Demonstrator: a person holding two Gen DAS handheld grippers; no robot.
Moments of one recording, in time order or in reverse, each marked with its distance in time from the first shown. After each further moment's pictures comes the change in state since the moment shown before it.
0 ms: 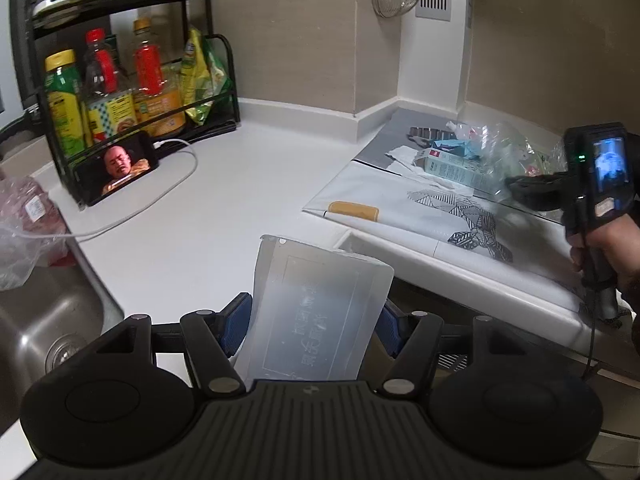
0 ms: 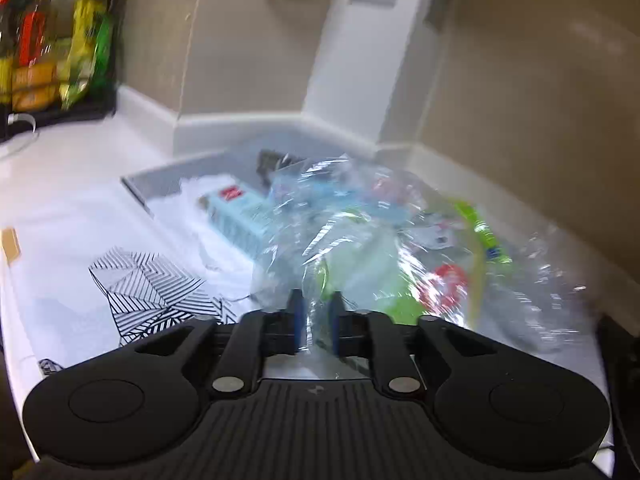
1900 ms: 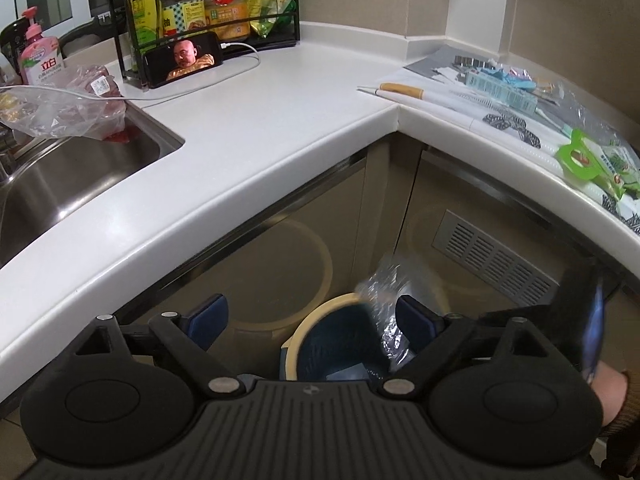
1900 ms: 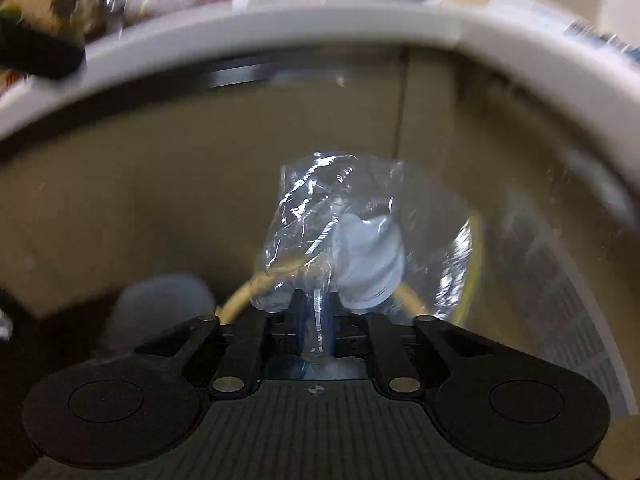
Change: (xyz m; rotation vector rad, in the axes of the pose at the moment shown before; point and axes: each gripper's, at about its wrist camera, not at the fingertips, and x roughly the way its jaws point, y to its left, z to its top) left arm -0.035 0.010 -0.118 -0.104 0.152 0.120; right arm -0.105 0.159 -0.201 -0.265 0.290 0.716
